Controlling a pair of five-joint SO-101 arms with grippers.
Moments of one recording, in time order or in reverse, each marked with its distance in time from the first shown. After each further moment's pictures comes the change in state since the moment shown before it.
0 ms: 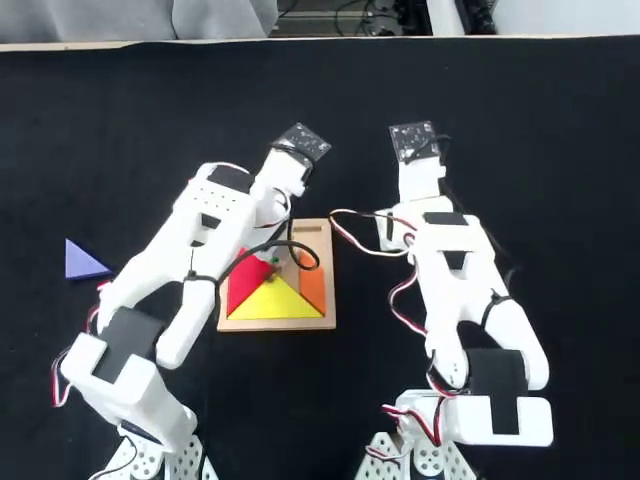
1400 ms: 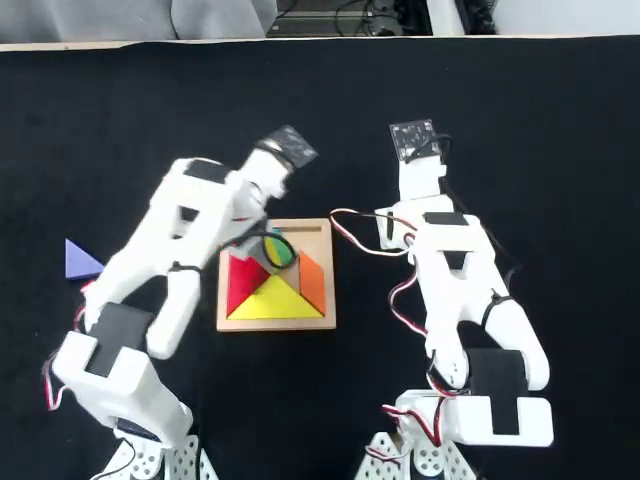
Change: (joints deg) left arm -5.9 0.7 -0.1 0.9 -14.0; right arm 0.0 0.0 0.0 -0.2 0.0
